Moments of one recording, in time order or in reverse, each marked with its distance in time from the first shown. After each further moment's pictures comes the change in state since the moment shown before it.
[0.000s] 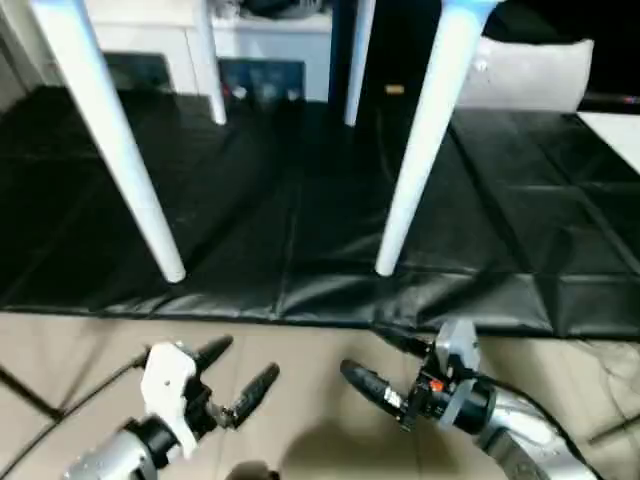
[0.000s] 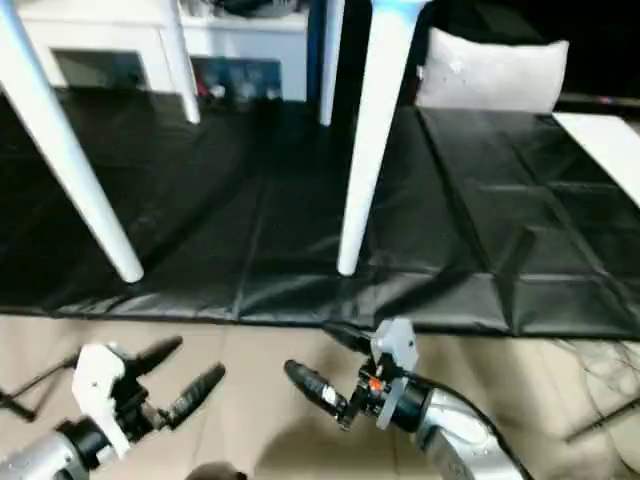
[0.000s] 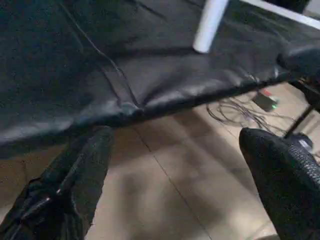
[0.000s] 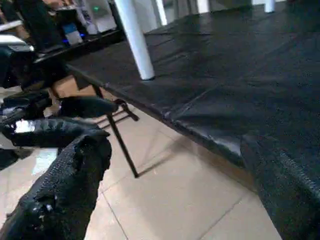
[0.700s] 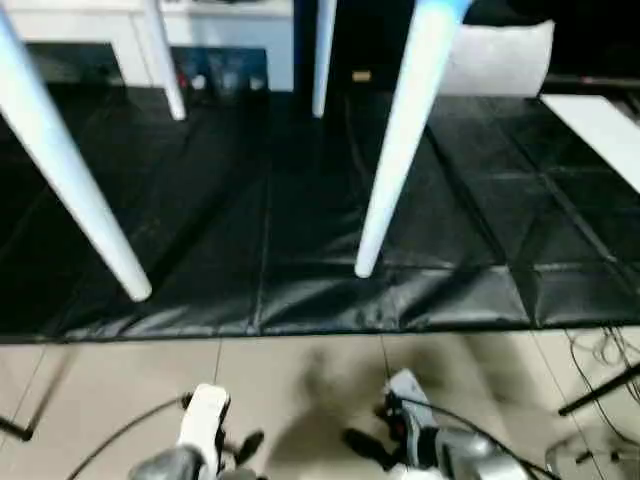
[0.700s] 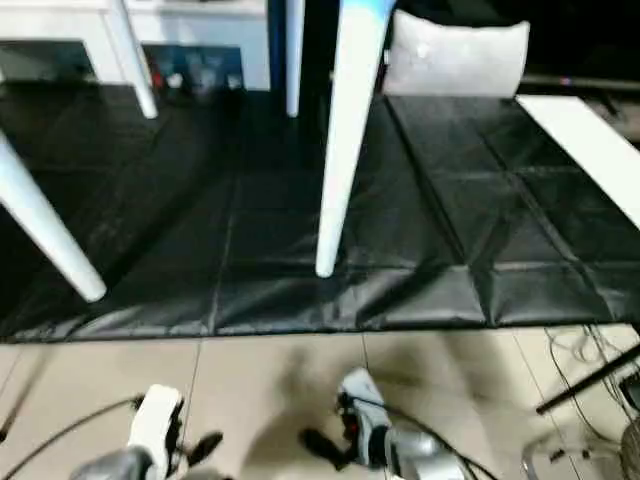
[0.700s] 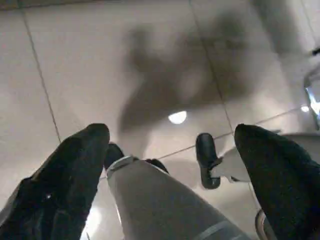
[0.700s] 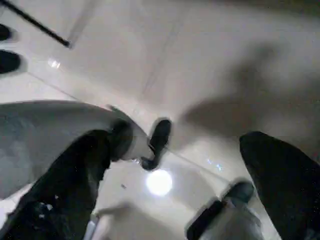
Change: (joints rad) left arm -0.408 -0.148 -0.054 1.027 0.195 0.014 0.215; right arm -0.324 0.144 0.095 1.030 -0.277 0.015 -0.288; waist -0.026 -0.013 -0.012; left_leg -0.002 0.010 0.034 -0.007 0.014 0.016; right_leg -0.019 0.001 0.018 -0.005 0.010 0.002
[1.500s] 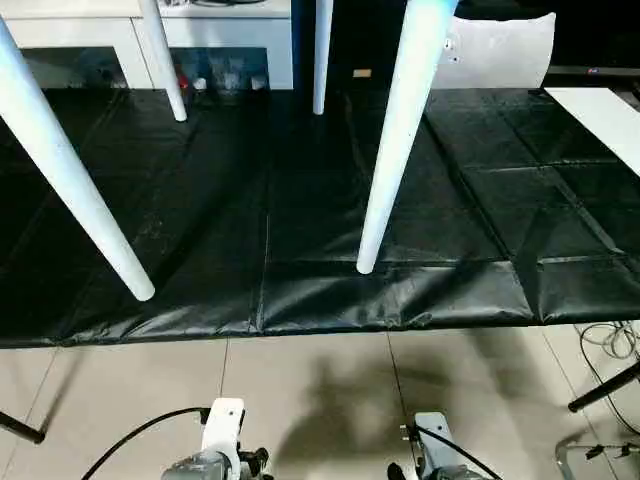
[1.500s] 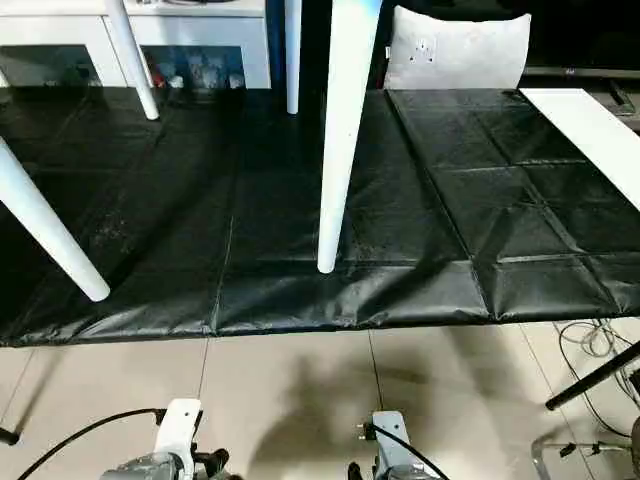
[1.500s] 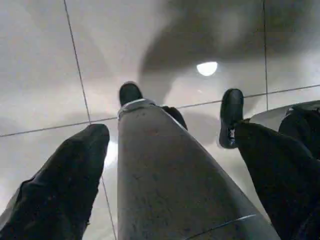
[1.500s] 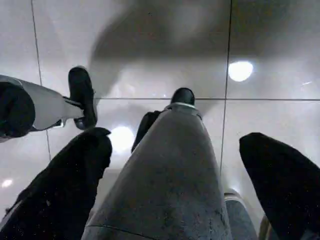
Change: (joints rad) left arm -0.211 -0.122 0.060 0.445 0.048 0.028 0.202; right arm -0.060 0.098 -0.181 0.350 -0.027 0.051 -0.449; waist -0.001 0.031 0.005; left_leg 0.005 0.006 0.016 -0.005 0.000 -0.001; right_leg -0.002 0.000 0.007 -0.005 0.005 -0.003
